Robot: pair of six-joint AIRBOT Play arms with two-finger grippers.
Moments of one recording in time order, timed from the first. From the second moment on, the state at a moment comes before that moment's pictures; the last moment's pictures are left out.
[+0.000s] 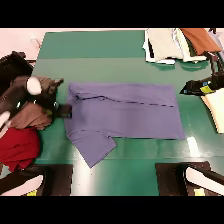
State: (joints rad) left arm -0.18 -1.12 0.90 1.34 -1.29 -1.65; right arm -0.24 -1.15 1.18 -1.23 1.32 1.33
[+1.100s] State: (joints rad) left arm -0.30 -0.82 0.38 0.99 -0.98 -1.70; right arm -0.24 -1.04 1.06 -1.17 1.28 1.33
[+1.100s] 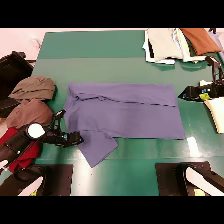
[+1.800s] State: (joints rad) left arm -0.31 -0.82 0.57 1.12 -1.07 -1.66; right arm -0.59 -1.05 0.85 -1.27 1.38 1.31
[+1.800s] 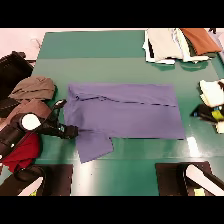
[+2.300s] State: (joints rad) left arm -0.31 -0.82 0.60 1.14 -1.09 -1.64; right arm -0.59 -1.16 0.61 -1.16 1.32 1.26
